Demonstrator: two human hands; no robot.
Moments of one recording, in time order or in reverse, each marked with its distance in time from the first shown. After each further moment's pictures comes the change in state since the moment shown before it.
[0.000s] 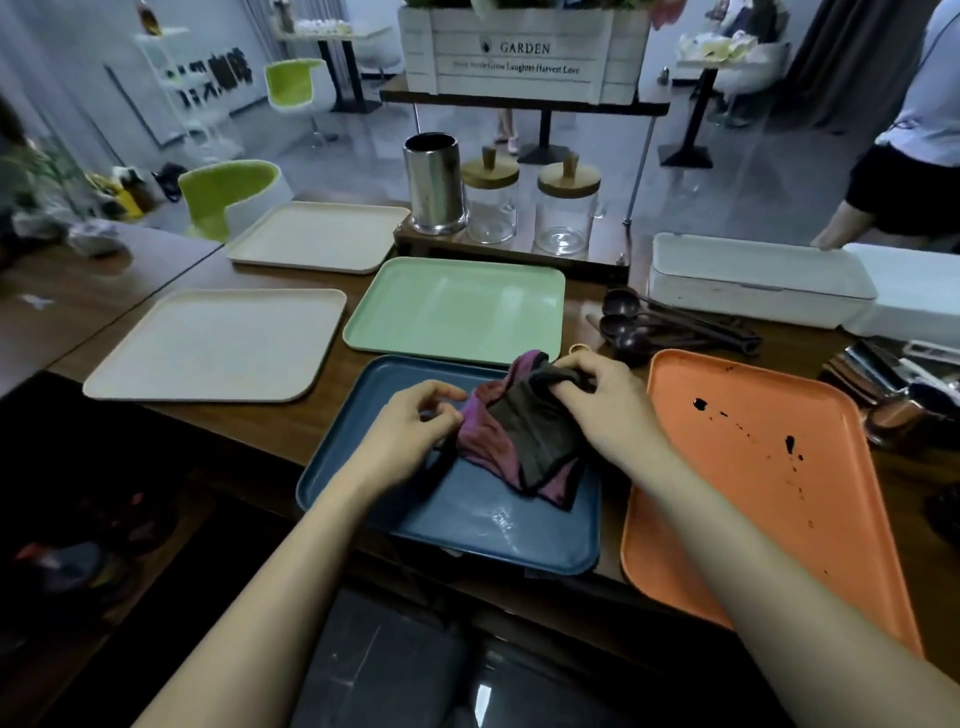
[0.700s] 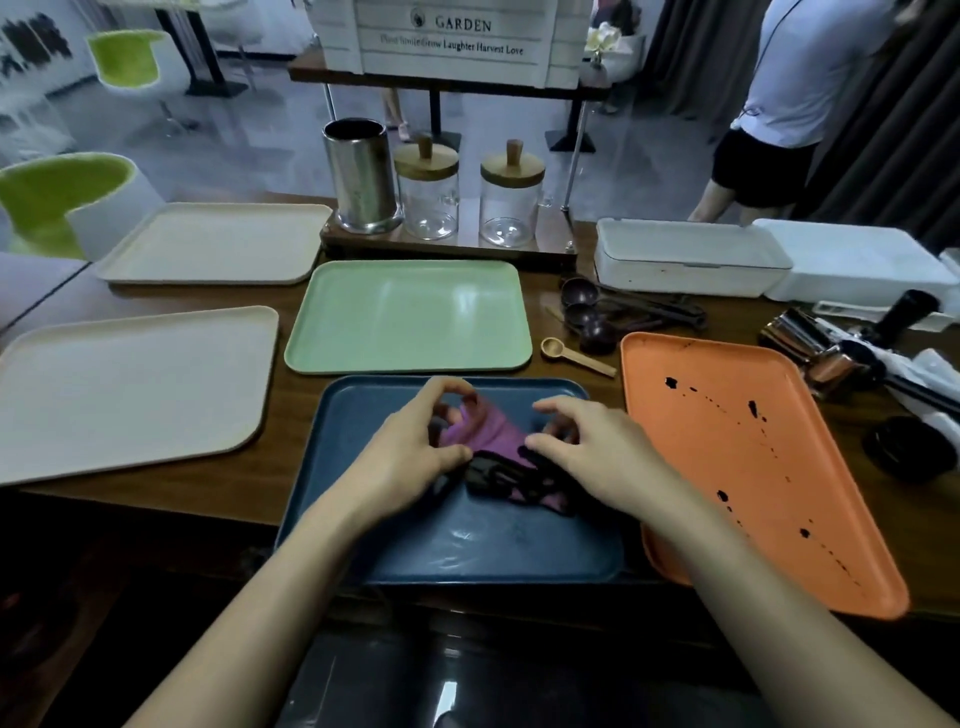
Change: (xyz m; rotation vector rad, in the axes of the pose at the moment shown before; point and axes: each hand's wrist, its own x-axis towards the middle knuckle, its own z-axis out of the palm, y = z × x) left_hand 0.024 -0.001 -0.010 0.096 -0.272 0.202; right_hand -0.036 -0.012 0.016 -0.351 -0.138 0.215
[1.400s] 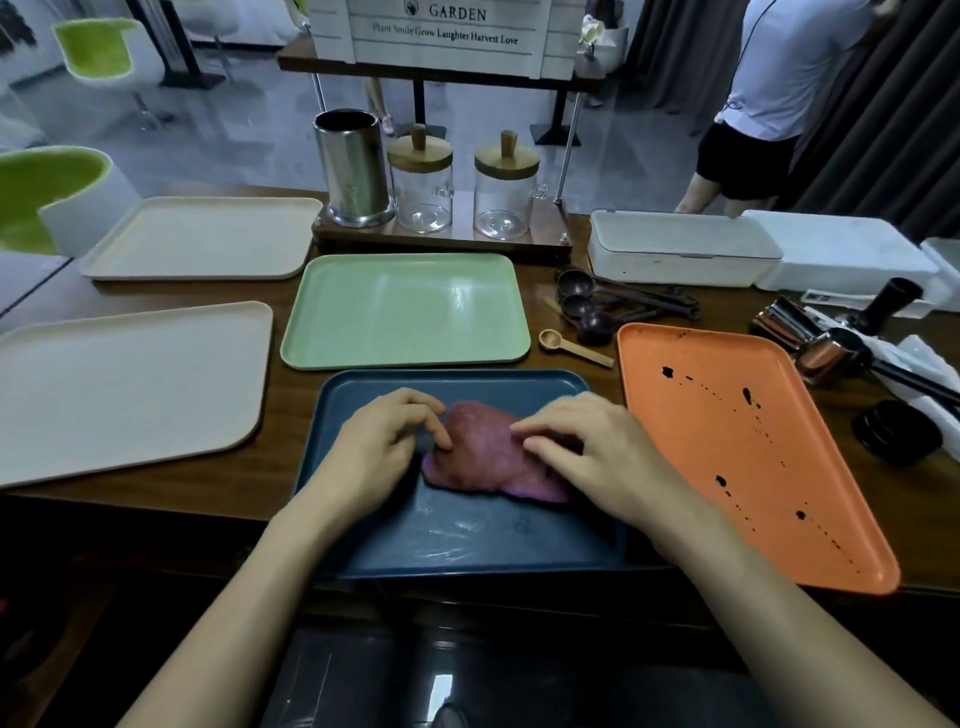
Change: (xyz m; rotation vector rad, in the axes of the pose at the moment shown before) left_hand -0.007 -0.030 -0.020 0.187 0.063 0.142; right_hand -0.015 0.001 0.008 -0.049 0.165 -0.411
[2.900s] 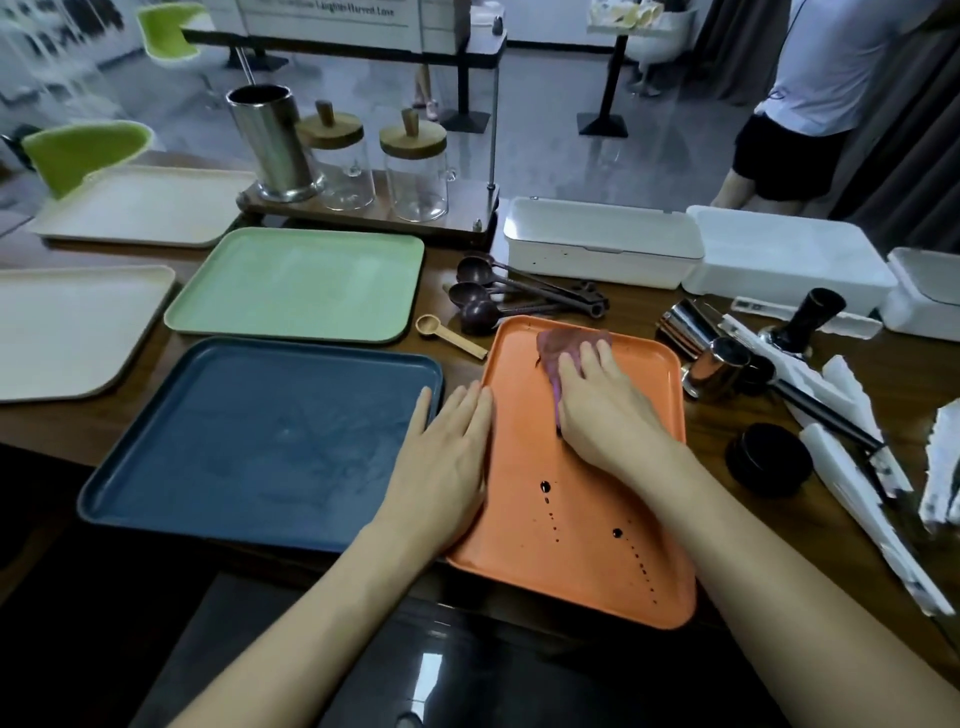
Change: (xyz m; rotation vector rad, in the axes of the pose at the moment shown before) left_hand 0.038 0.162 0.199 0.695 -0.029 -0.020; right_hand -0.014 0.165 -0.091 -0.431 -0.296 0.310
